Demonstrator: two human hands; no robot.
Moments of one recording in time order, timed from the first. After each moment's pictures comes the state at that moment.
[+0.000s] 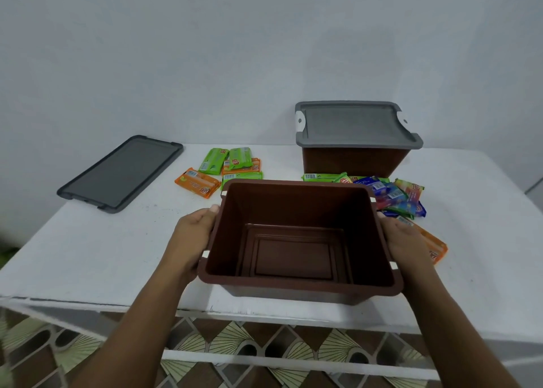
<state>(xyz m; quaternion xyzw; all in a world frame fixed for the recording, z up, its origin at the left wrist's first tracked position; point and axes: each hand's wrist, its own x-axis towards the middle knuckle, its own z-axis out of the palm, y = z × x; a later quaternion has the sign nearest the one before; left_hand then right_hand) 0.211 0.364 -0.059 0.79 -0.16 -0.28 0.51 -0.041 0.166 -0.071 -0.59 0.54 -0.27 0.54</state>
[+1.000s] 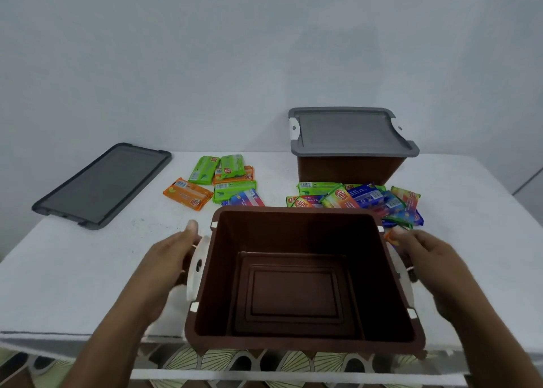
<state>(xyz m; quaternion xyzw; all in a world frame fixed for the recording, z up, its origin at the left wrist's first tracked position) 0.234 0.388 -0.058 0.77 -0.19 -0.33 0.51 -0.068 0.161 -0.056 -0.64 0.55 -0.23 0.49</state>
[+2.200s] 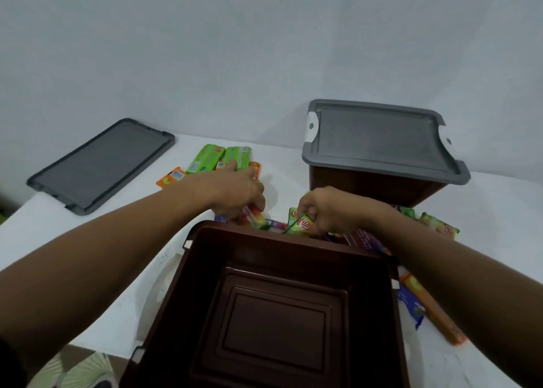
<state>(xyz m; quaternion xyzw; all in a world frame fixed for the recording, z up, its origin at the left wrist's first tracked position) 0.306 0.179 -0.042 0.67 -0.67 -0.13 -0.29 0.128 0.035 -0.064 -0.94 0.15 0.18 0.23</state>
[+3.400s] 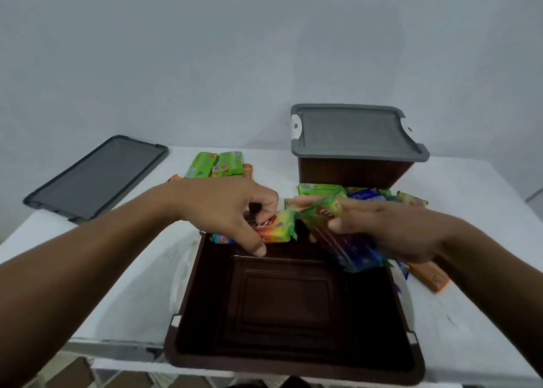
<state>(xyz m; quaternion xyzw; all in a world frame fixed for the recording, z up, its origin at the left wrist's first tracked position) 0.253 0.269 0.030 0.64 -0.70 -0.31 0.08 0.007 0.134 0.034 -0.76 0.20 0.13 0.61</state>
